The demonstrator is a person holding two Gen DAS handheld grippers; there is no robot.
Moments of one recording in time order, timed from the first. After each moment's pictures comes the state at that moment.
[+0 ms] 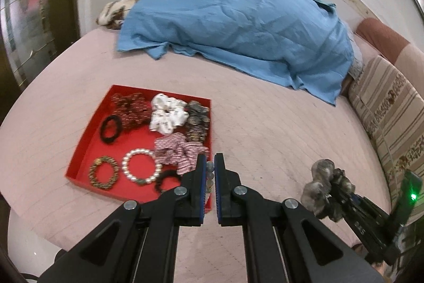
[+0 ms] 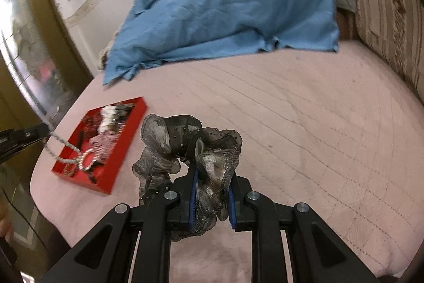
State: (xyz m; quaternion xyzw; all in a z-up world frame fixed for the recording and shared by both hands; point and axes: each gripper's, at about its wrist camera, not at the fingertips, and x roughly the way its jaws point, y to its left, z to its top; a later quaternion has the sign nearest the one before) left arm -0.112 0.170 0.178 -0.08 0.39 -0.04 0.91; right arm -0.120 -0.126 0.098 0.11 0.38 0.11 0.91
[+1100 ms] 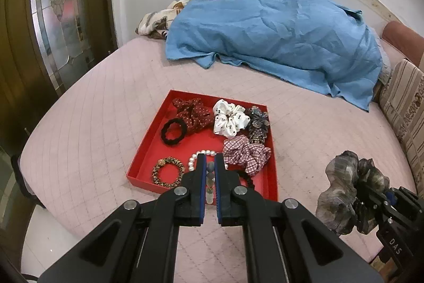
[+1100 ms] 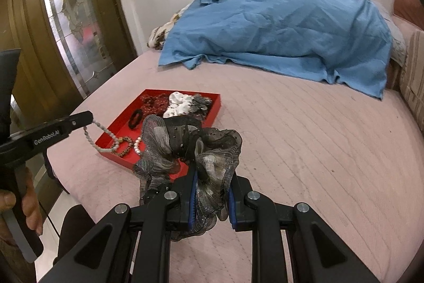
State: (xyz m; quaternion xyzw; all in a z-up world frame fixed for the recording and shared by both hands) left arm -0.142 0.230 0.175 -0.05 0.37 0.05 0.93; right arm -0.143 -0.013 0.144 0.01 0.36 0.20 0.91
